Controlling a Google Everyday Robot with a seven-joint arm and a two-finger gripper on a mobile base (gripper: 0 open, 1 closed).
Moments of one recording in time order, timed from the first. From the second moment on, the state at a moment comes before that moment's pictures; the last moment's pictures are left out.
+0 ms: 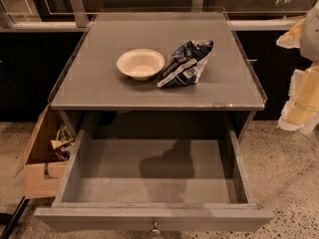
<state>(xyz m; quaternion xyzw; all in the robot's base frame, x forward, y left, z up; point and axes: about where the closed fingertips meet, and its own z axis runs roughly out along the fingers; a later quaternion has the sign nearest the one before) 0.438 -0.217 0.976 -0.60 0.78 -0.03 0.16</state>
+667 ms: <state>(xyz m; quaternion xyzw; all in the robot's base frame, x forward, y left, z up) 0.447 -0.218 0.984 -0.64 0.75 -0.01 0.18</state>
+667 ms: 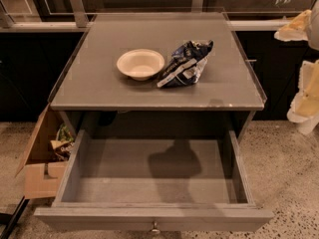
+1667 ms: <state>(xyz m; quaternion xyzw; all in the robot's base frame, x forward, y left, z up) 0.510 -0.228 1.025 -0.73 0.63 -0.01 0.25</state>
